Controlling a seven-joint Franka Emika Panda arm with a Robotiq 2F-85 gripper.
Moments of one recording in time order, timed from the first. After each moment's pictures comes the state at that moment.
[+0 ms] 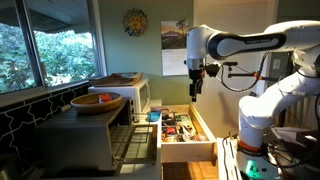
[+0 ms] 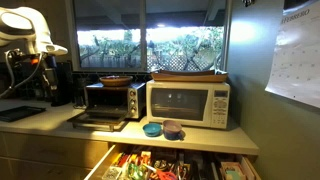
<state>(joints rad) -0.01 -0.88 0.29 -2.44 -0.01 1.57 0.35</state>
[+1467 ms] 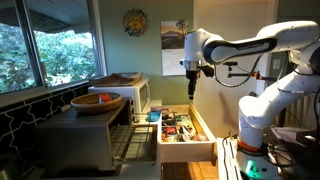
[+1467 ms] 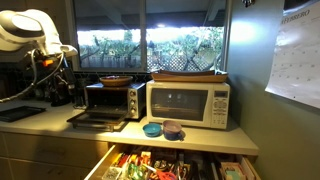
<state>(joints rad) 0.00 -0.85 0.21 -2.47 -0.17 1.66 0.12</state>
